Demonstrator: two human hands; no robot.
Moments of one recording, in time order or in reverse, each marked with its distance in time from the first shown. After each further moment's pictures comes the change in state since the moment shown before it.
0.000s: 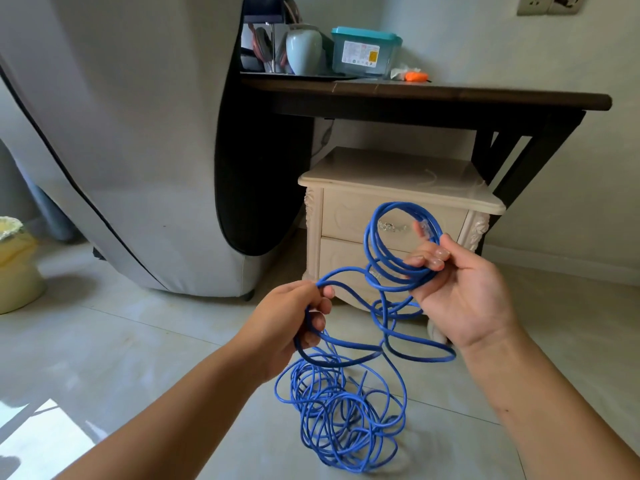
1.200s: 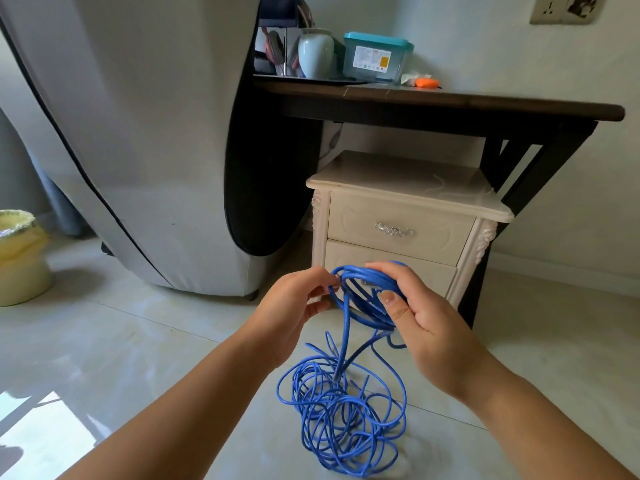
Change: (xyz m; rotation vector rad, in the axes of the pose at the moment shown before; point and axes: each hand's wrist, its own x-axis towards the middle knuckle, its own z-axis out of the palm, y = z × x) left_hand 0.009 0.003 0.000 -0.024 0.046 0.153; right_hand -0.041 0.024 -0.016 -1.678 -0.419 -0.411
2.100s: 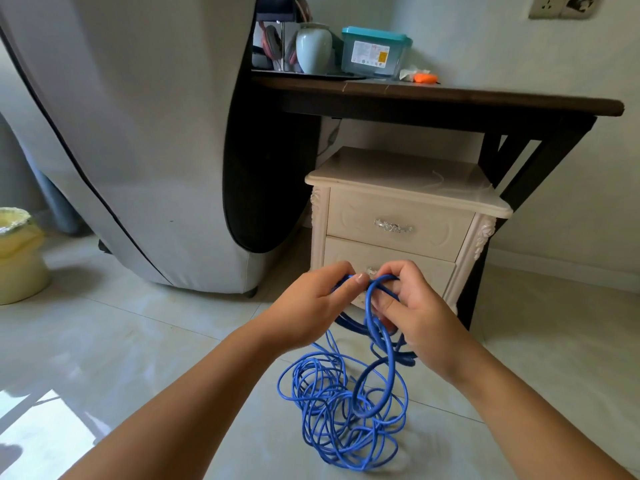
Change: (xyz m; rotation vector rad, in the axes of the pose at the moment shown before) left_hand 0.006 -0.002 0.000 0.786 -0.223 0.397; right_hand 0.012 -0.002 0.010 0.372 -0.007 0.221
